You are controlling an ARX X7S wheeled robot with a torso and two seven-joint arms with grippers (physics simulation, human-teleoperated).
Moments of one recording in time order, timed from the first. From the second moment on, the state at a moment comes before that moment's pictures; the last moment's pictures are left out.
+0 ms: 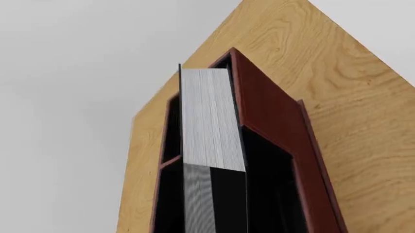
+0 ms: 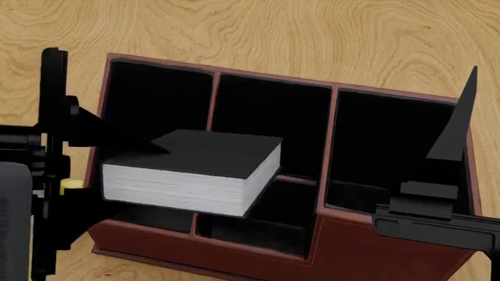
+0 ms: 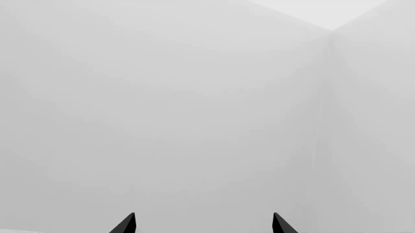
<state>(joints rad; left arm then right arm) -1.18 -0.75 0.78 0.18 -0.27 -0.02 0.95 0.43 1.22 -0.29 -1.00 0.82 0.28 1.12</state>
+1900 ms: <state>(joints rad) -1.26 -0.52 0.93 -0.14 -0.34 -0.09 1.14 0.36 1.25 -0.29 -0.97 0.80 0.20 1.14</state>
